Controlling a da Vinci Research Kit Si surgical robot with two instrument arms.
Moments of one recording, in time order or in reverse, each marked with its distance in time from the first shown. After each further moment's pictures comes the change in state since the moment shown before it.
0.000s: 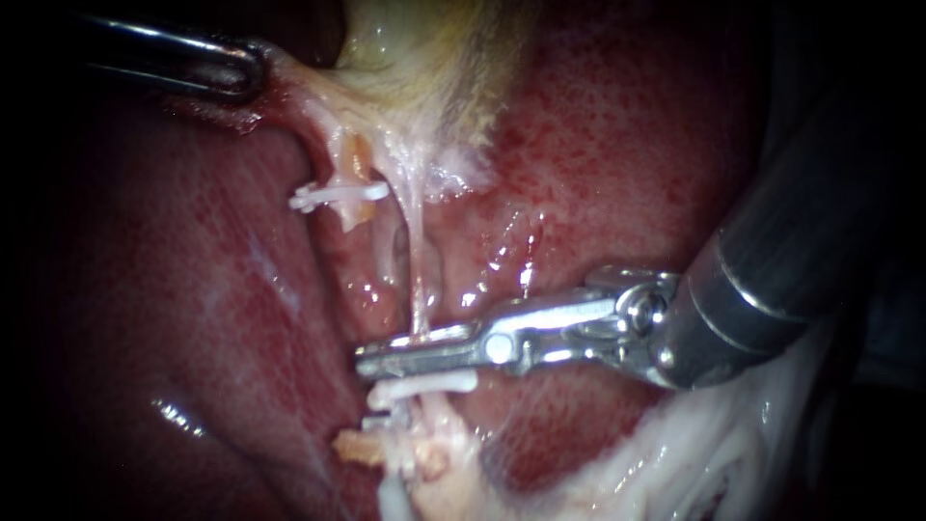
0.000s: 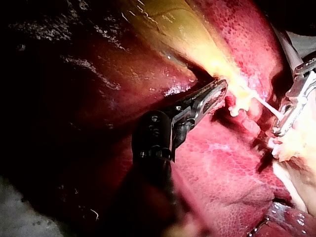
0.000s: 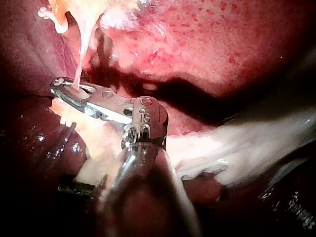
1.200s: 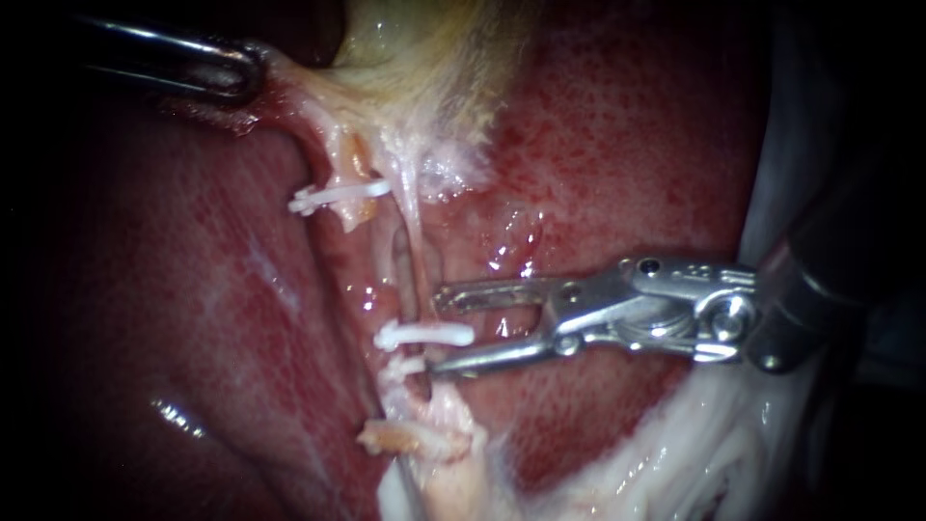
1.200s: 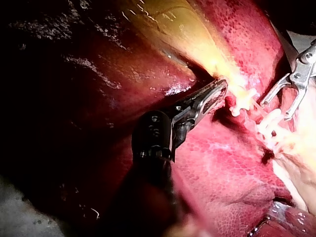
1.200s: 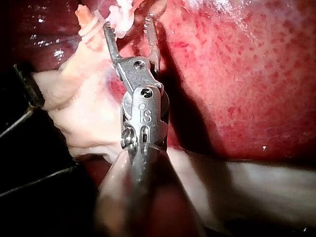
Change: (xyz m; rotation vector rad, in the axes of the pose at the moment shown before) right arm 0.000 0.000 -0.006 -0.241 -0.129 -0.780; left arm 0.000 0.000 0.000 0.000 -0.001 -0.001
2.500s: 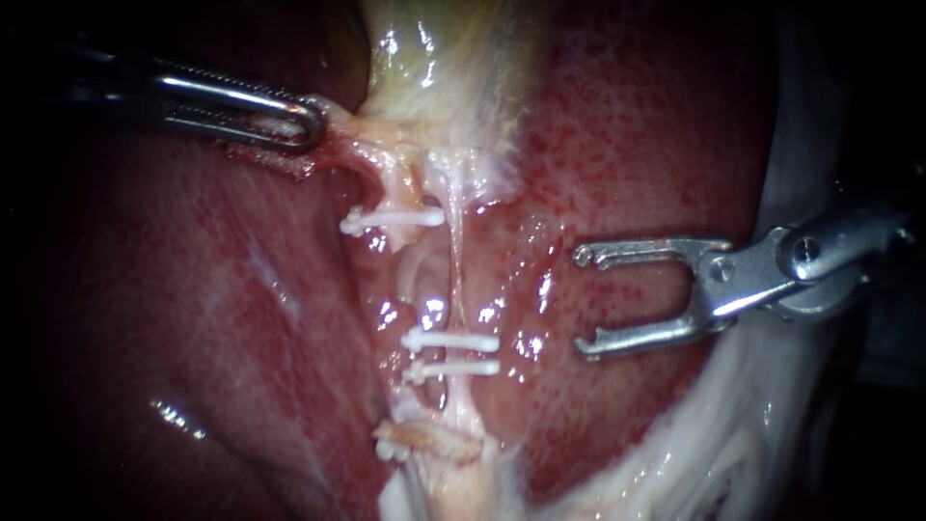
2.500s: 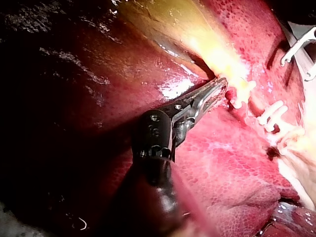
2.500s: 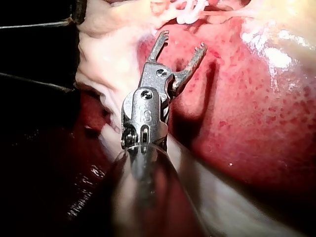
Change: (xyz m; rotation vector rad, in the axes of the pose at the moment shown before) right arm 0.001 -0.001 -0.010 -0.049 -0.121 -0.274; left arm -0.005 -0.003 0.006 -0.020 -0.039 0.009
